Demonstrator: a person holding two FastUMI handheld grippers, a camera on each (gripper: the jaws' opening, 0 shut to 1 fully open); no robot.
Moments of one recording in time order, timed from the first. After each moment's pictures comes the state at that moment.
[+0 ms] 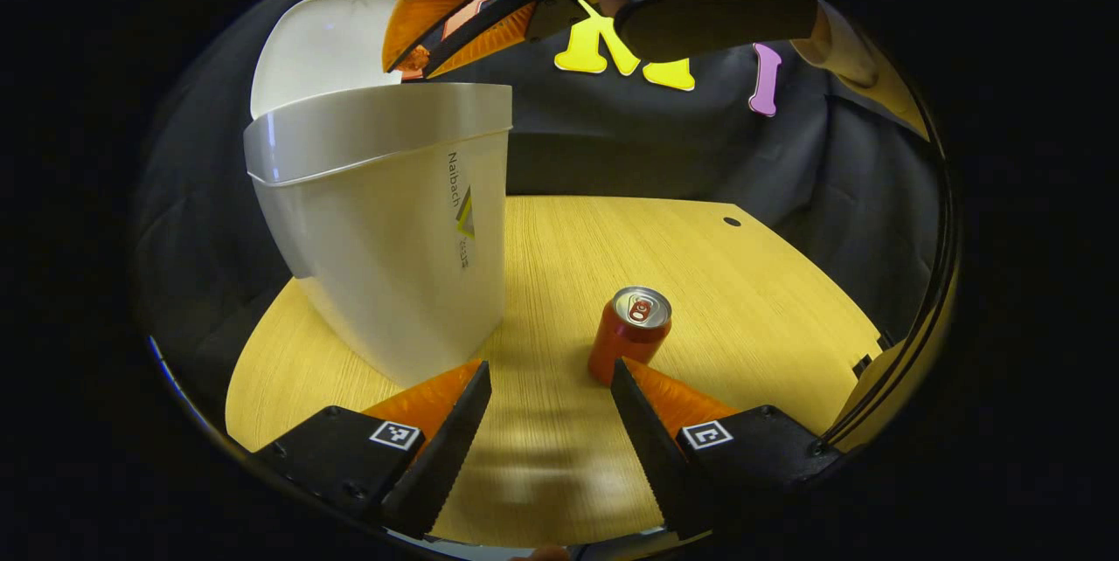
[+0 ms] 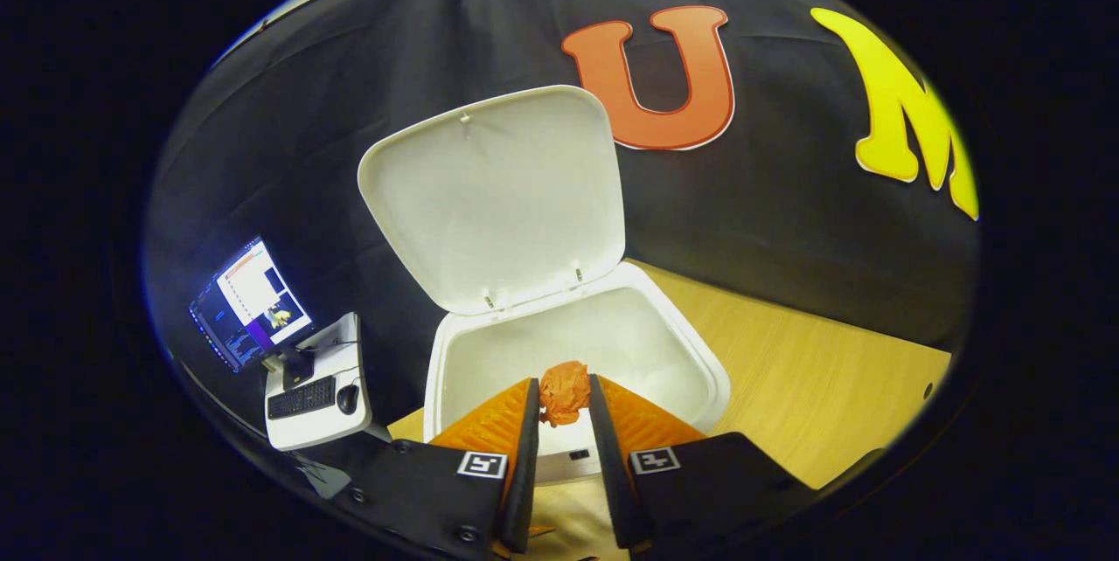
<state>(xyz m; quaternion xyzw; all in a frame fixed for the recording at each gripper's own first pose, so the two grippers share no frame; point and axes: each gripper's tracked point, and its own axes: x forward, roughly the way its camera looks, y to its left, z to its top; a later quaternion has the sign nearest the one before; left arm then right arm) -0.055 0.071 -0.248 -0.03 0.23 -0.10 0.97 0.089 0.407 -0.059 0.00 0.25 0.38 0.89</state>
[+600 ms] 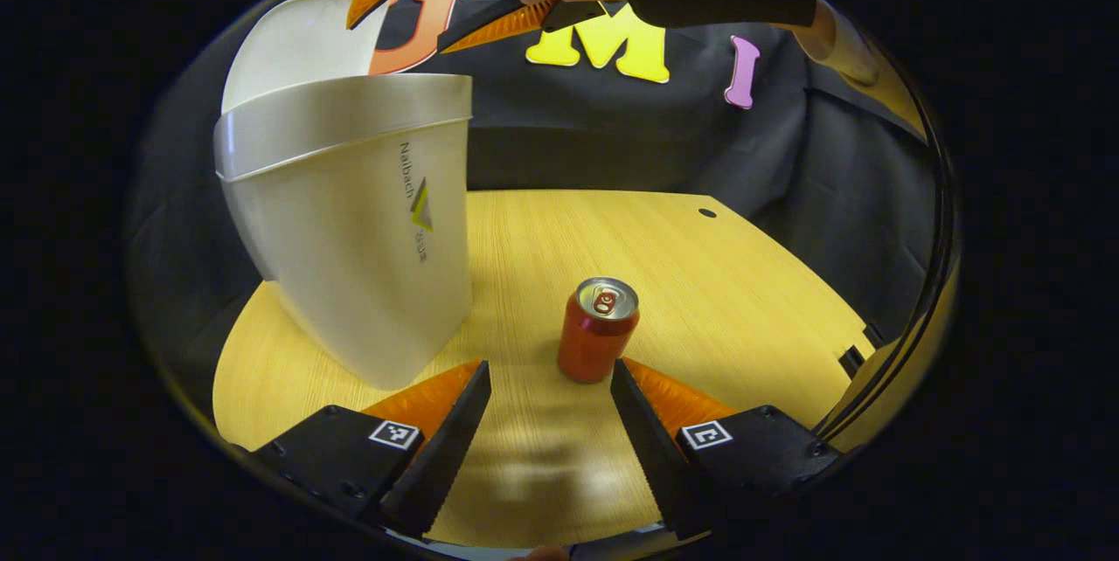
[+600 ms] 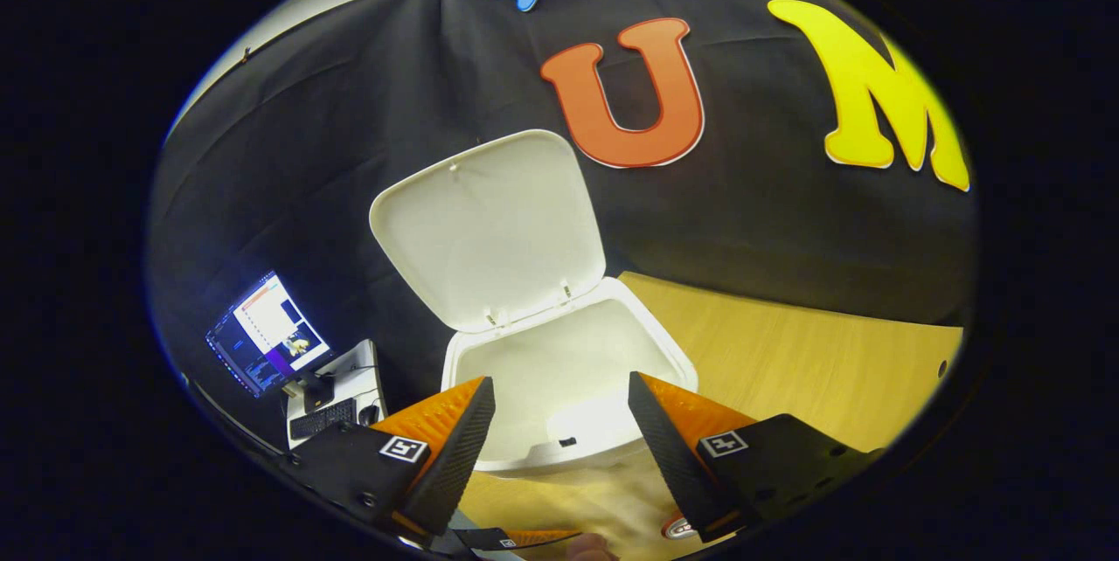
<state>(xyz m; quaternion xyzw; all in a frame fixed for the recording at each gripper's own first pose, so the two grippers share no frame) -0.053 0.045 -0.254 0.00 0.23 -0.14 0.96 0.089 0.359 -0.036 0.05 0.23 0.36 0.90</state>
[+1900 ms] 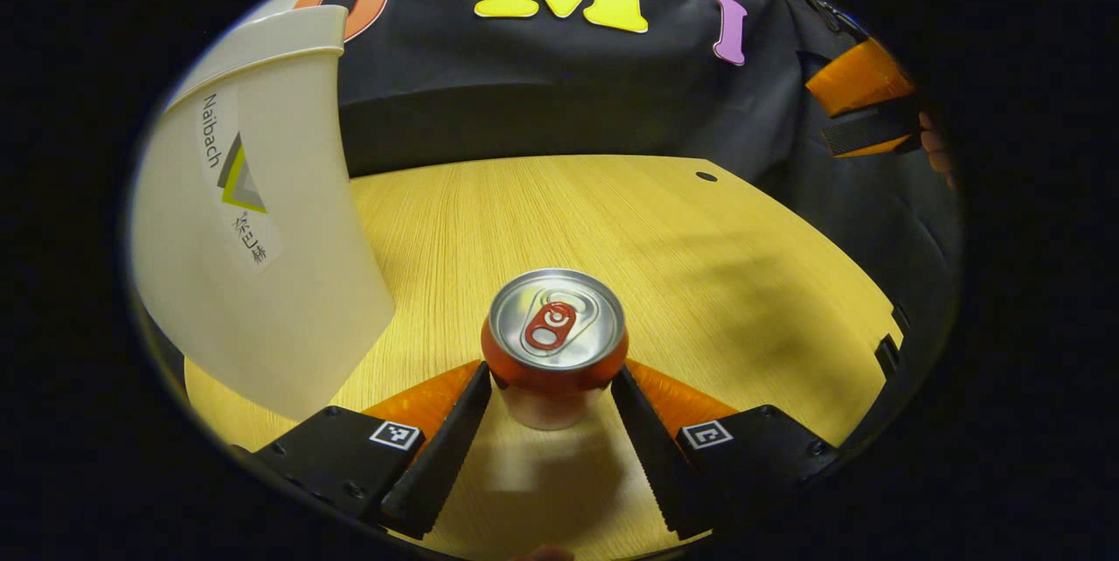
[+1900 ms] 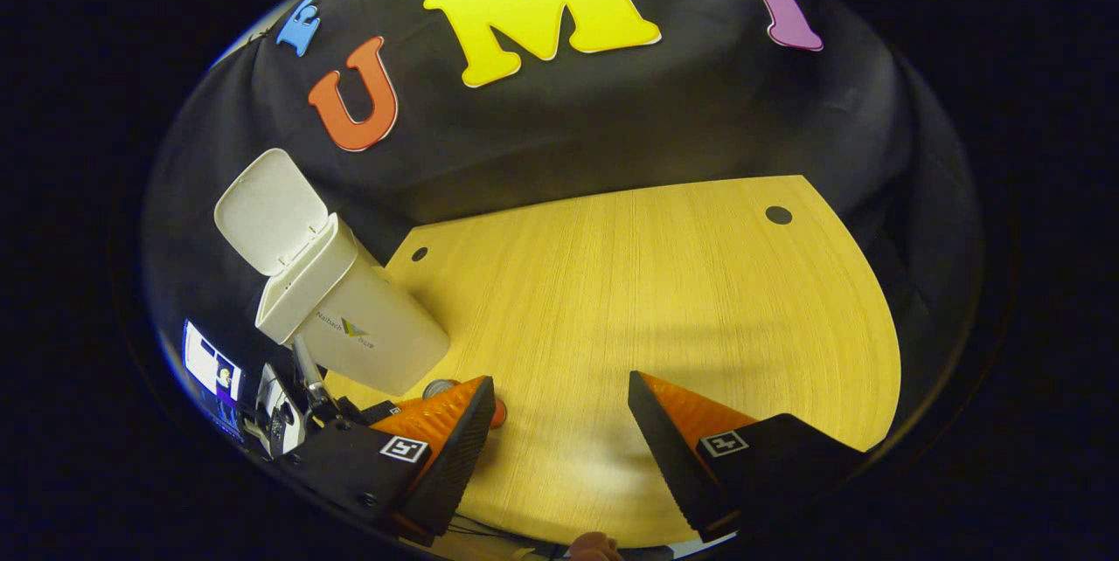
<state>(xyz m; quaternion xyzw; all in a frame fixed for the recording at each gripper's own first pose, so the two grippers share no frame) 0.023 -0.012 -0.318 0.01 0.28 -0.15 0.95 0.041 0.018 -0.174 0.12 0.33 0.10 0.93</state>
